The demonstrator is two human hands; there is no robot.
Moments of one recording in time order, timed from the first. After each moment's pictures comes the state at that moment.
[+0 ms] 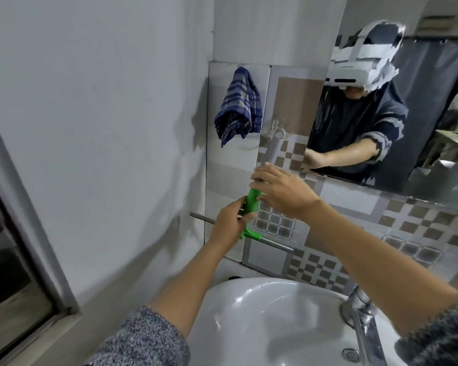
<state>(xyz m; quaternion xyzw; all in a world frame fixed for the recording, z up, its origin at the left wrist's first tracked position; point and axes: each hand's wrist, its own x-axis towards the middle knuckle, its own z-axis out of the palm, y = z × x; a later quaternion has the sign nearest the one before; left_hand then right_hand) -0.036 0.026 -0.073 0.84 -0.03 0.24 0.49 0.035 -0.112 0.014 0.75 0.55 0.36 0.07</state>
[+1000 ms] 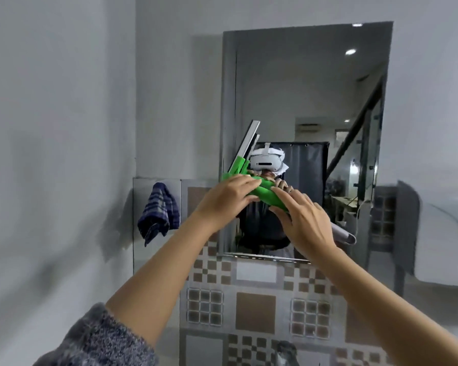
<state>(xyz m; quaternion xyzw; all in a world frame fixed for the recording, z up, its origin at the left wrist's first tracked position) -0.050 -0.095 0.191 0.78 -0.37 0.50 0.05 -0.061 -0.286 0.151 0.82 0.21 0.53 -0.08</state>
